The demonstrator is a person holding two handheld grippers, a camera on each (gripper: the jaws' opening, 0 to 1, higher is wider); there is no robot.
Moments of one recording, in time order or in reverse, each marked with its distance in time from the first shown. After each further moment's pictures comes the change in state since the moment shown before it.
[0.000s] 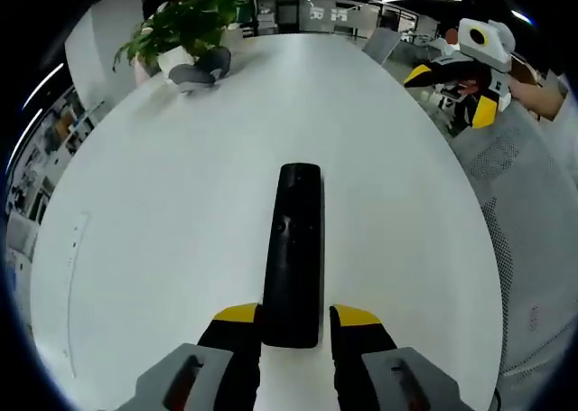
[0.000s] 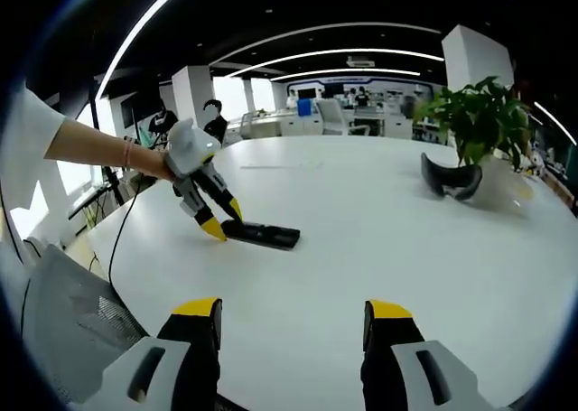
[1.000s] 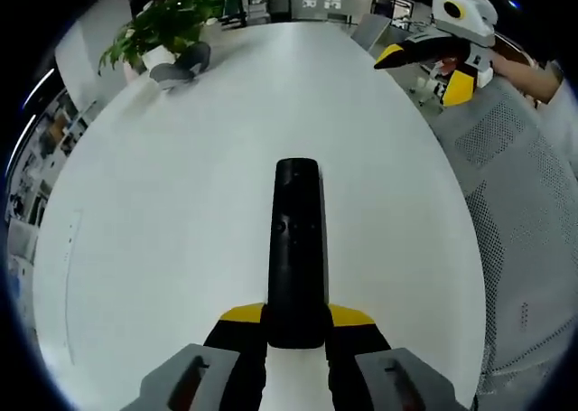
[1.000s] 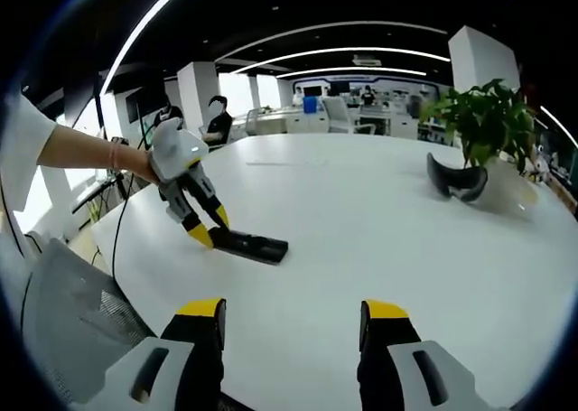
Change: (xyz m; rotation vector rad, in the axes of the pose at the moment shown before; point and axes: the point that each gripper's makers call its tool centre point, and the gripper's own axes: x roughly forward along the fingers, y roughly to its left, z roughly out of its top) left arm -0.007 -0.040 -0.016 -0.002 0.059 0.001; right arm 0.001 0.007 -0.002 -0.023 0.015 0.029
